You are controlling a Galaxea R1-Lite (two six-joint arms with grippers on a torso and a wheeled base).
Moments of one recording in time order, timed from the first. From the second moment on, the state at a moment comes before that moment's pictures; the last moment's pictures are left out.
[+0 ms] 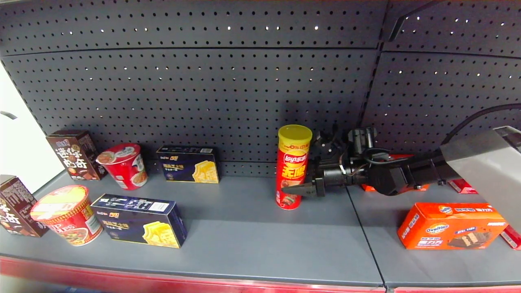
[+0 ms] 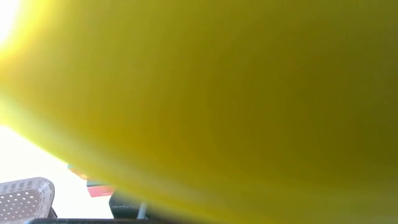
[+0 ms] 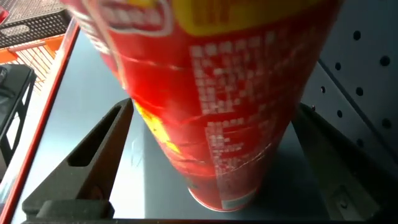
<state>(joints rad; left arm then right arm) -0.05 0.08 -0.31 0.41 -0.09 0.05 0.39 2.22 -1.45 -0.38 0.96 -0.31</state>
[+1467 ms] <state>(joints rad) -0.05 0.08 -0.28 0.40 -0.09 0.03 0.48 1.98 -1.28 -0.36 0.83 -0.30</state>
